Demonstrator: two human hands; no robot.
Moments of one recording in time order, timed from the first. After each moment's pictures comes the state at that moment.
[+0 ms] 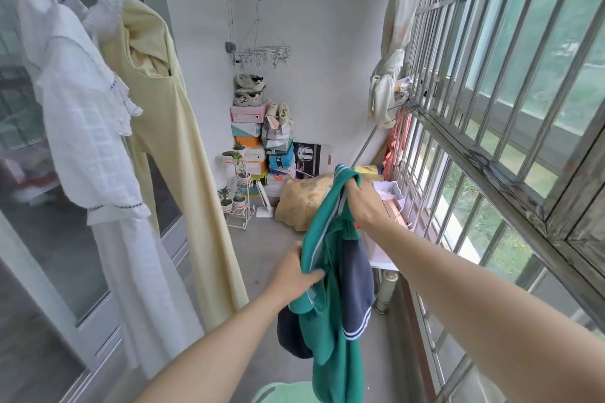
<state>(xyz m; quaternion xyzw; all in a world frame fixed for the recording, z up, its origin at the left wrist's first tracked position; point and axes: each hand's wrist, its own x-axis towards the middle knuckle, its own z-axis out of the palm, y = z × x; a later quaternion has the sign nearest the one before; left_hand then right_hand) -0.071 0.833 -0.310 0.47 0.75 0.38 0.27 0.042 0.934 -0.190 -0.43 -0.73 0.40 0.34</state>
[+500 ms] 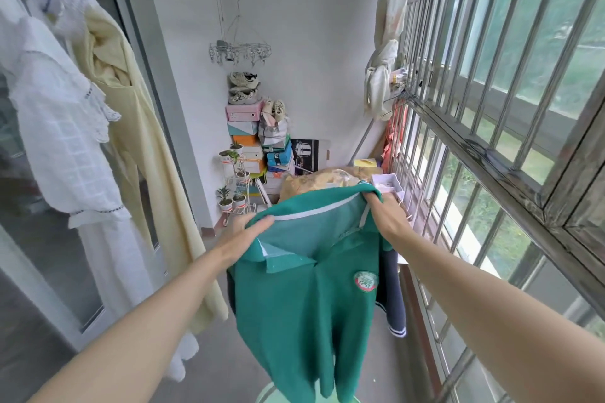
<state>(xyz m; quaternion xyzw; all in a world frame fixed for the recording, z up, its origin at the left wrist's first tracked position) -0.145 0.815 -0.248 0.46 0.70 0.46 0.30 0.090 0.964 -0.226 -0.50 -0.72 0.38 0.30</state>
